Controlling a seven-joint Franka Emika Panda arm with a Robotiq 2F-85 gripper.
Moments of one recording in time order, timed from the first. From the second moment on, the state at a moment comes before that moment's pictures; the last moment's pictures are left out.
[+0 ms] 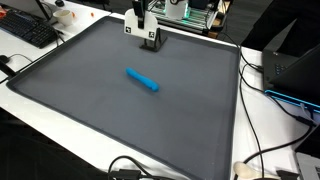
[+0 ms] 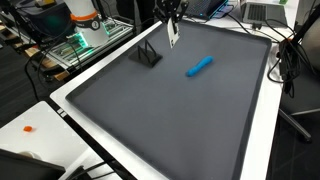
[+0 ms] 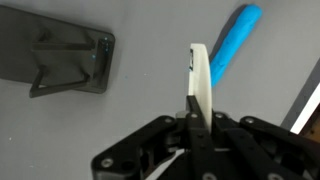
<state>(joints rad) 0.00 -0.12 0.11 -2.52 -0.04 2.66 1.38</state>
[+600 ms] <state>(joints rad) 0.08 0.03 0.15 -2.28 -0.07 2.55 1.03</state>
